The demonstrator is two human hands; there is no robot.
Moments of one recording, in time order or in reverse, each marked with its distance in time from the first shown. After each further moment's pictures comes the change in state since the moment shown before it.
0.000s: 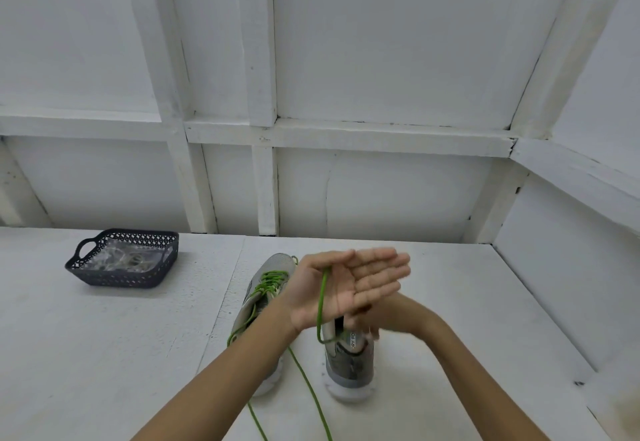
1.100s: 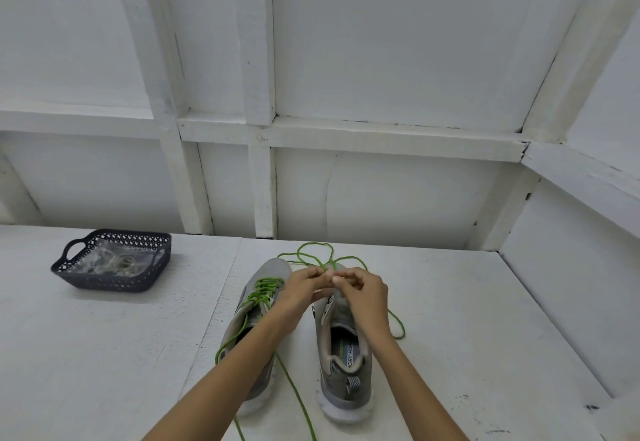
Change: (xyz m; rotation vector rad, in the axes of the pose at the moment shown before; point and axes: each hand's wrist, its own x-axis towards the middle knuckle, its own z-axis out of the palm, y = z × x) left_hand 0.037 -0.021 -0.117 0.584 0.725 0.085; right_hand 0.091 0.056 0.041 0.442 0.512 0.025
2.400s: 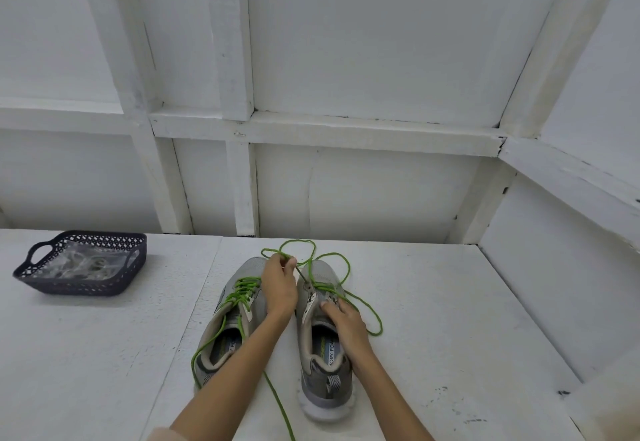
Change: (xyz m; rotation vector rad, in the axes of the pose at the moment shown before) left_hand 0.042 -0.030 0.005 0.502 0.626 0.254; right_hand -0.021 0.055 0.001 0.163 -0.150 0.278
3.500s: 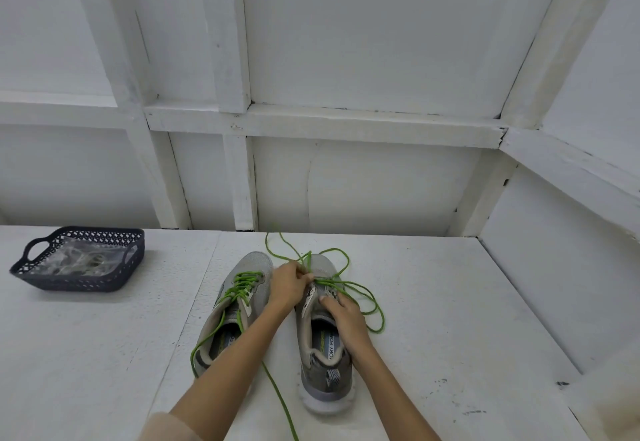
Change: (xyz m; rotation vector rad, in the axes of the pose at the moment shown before) left_hand 0.003 -0.004 0.003 0.390 -0.390 0.025; right_hand 0.009 0.010 0.001 0.019 -0.012 -0.032
